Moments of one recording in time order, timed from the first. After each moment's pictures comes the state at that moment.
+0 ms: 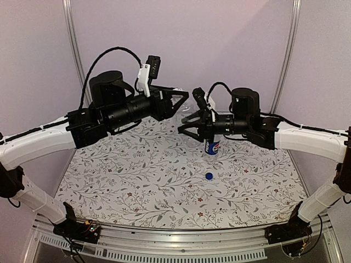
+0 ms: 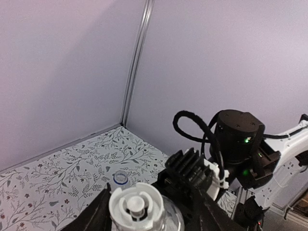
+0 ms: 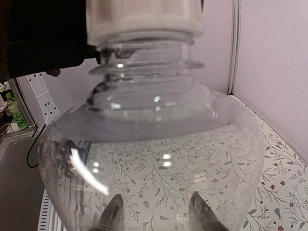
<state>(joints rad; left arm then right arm) -1.00 1.39 1.30 0.10 -0.04 -0.27 0.81 1.50 1.16 0.15 -0.53 -0.01</state>
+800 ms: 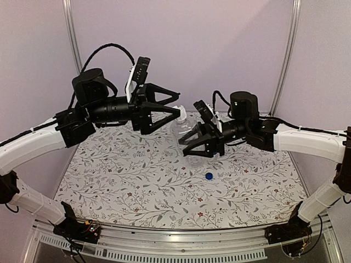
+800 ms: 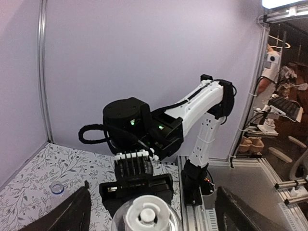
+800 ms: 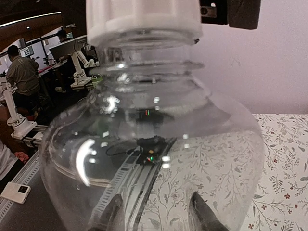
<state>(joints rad) -0.88 1.29 1.23 0.15 0.59 -0.16 0.81 1.50 1.13 0.15 -1.02 -0.05</state>
